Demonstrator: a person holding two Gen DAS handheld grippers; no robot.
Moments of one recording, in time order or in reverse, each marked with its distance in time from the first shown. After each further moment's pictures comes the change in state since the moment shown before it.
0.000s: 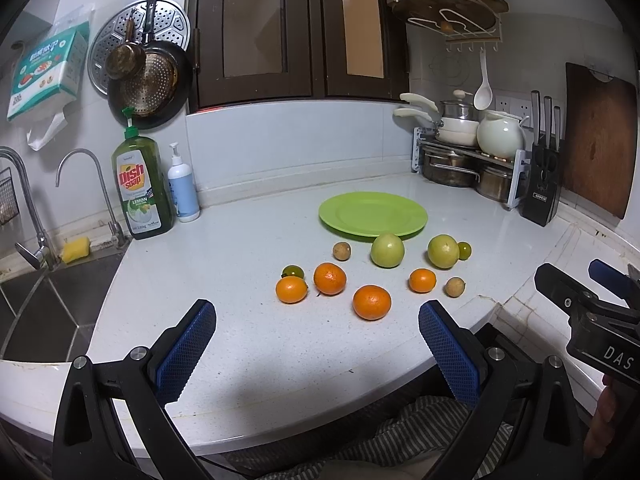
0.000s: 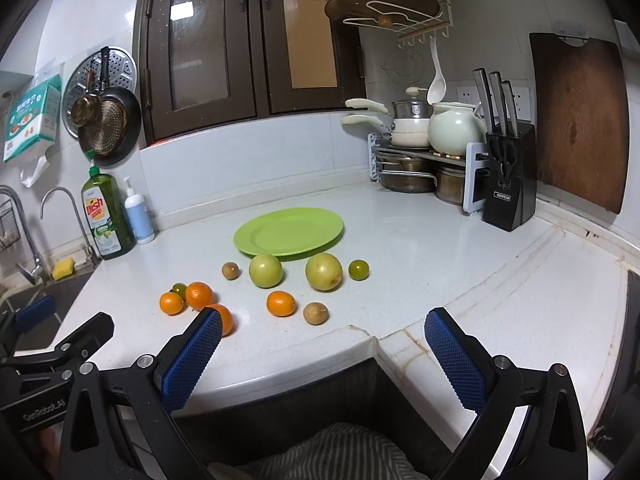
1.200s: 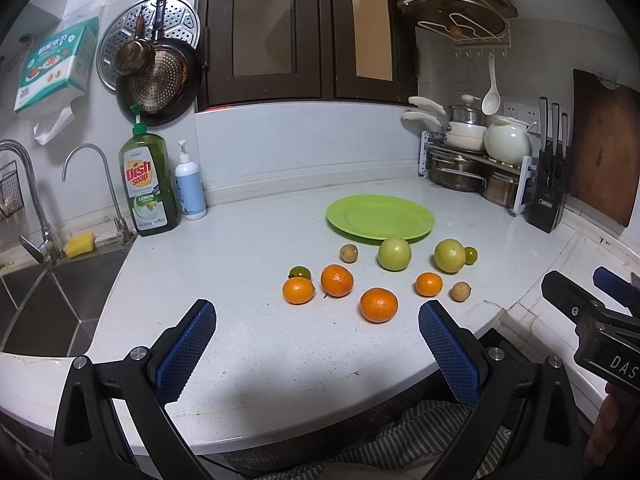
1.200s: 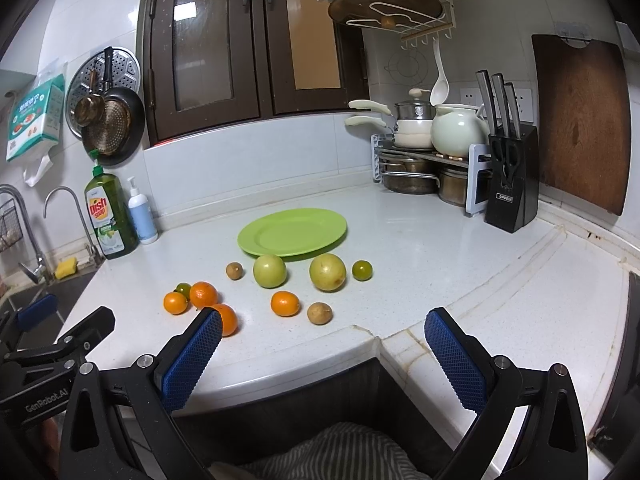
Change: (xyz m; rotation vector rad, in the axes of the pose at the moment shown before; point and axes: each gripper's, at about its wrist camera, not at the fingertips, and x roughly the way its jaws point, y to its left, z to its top) left arm -0.001 0.003 0.000 -0.020 -0.008 0.021; right arm -0.002 0.004 0.001 -0.003 0.002 0.012
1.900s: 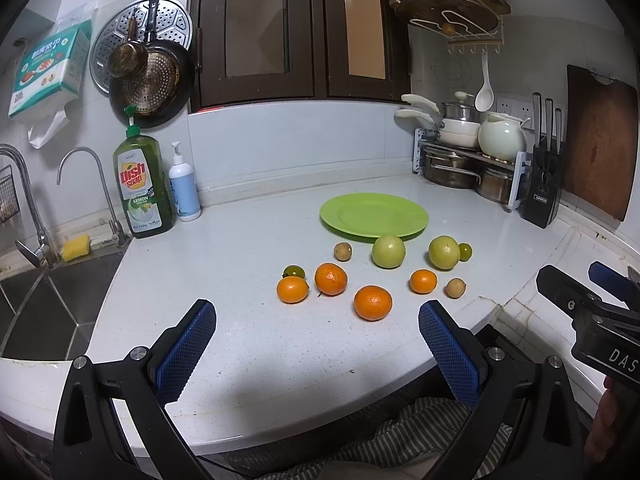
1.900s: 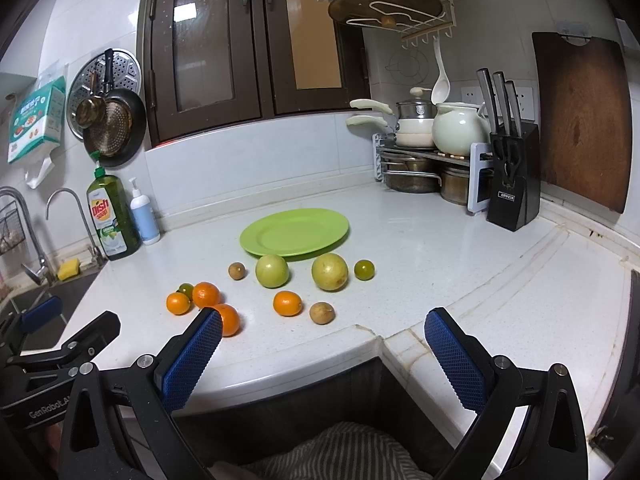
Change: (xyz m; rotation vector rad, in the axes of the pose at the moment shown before) left arm 0.001 -0.003 -0.001 0.015 0.004 -0.016; right arm 0.000 0.000 -0.001 0.008 0.001 0.006
